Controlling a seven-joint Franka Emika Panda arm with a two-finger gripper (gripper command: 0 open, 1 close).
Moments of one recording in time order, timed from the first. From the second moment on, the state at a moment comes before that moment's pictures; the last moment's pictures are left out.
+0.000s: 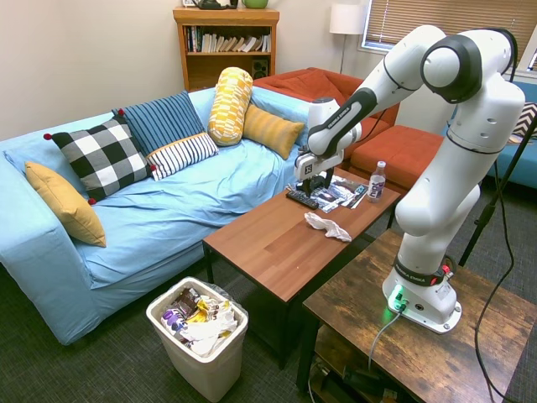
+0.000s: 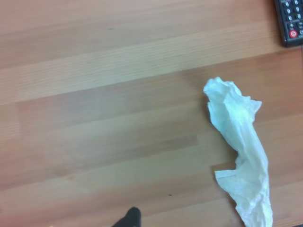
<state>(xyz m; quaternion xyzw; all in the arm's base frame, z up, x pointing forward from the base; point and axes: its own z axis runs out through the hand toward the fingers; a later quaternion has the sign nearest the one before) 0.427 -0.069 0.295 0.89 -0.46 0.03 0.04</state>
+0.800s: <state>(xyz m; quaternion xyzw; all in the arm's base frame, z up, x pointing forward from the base) 0.421 -0.159 0.172 0.86 -0.51 -0.04 0.03</state>
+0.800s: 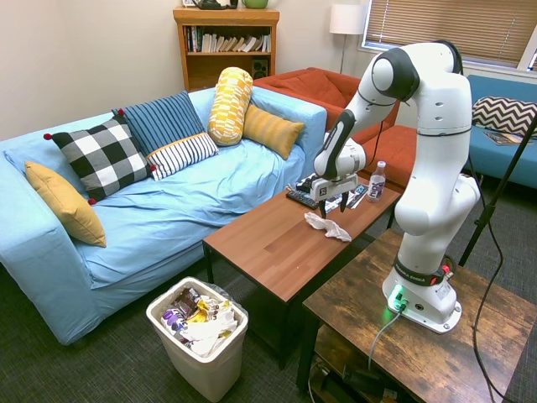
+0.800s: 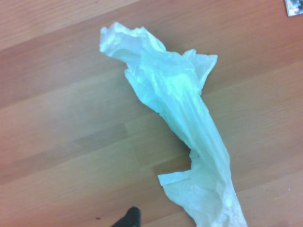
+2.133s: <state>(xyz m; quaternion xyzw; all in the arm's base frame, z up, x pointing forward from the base) 0.432 -0.191 0.095 0.86 -0.51 -0.07 -0.04</state>
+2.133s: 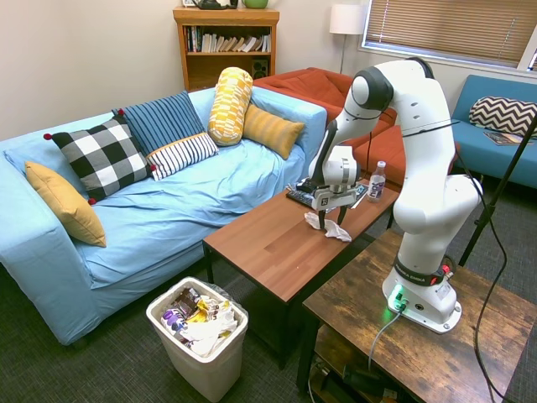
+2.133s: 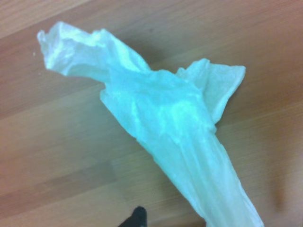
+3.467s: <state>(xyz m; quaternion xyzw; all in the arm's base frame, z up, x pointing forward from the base) 0.450 -0.175 0.105 0.86 -0.50 -0.08 -0.07</state>
